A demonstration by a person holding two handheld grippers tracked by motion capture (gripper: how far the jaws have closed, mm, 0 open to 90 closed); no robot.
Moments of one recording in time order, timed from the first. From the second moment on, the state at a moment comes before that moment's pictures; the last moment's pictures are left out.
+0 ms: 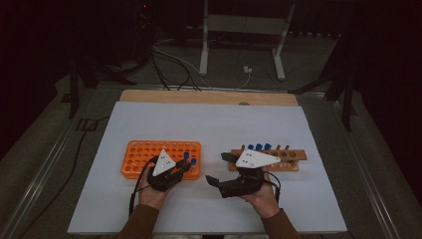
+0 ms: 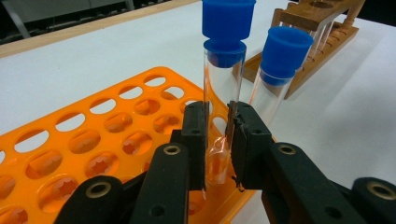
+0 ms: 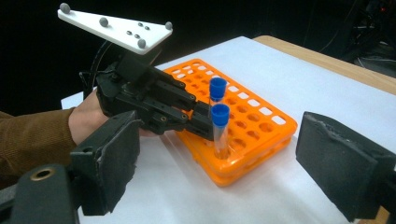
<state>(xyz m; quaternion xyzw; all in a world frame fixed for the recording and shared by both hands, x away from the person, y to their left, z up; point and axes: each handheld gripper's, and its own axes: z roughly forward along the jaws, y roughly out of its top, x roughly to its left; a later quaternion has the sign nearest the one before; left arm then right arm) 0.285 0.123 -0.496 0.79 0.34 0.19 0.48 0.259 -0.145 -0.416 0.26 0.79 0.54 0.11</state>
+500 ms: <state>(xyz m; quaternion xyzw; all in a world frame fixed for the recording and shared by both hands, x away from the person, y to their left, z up) 0.279 0.120 -0.502 0.80 0.34 0.20 0.46 0.260 -0.151 -0.418 0.27 0.79 0.53 0.12</state>
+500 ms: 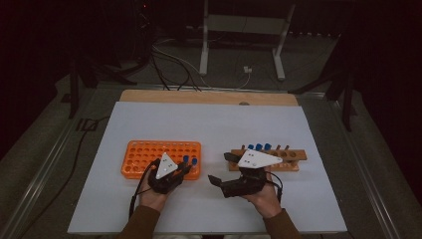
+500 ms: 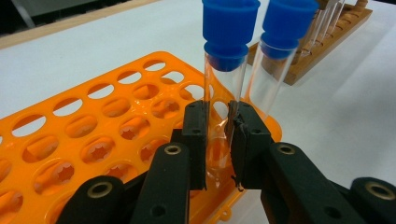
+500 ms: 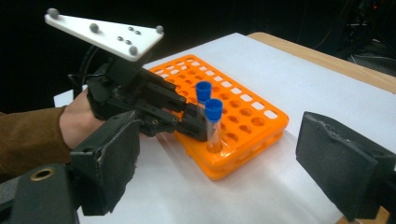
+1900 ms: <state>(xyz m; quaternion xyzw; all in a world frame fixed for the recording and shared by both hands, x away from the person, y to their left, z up) 0.269 0.179 -0.461 0.74 0.39 0.18 0.51 0.277 -0.184 -0.416 0.33 0.77 0.52 0.17</state>
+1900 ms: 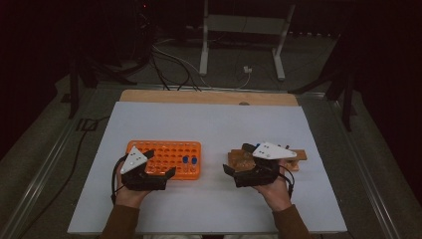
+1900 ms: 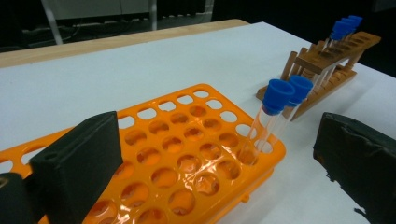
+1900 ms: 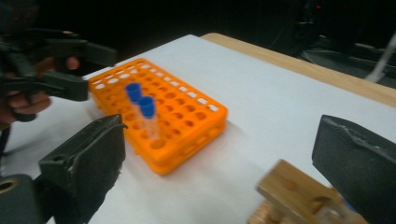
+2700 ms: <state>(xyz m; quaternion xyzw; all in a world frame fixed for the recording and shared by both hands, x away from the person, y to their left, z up) 0.268 0.187 -0.465 0.75 0.40 0.20 0.49 0.298 -0.256 -0.408 0.41 0.73 0.50 0.23</state>
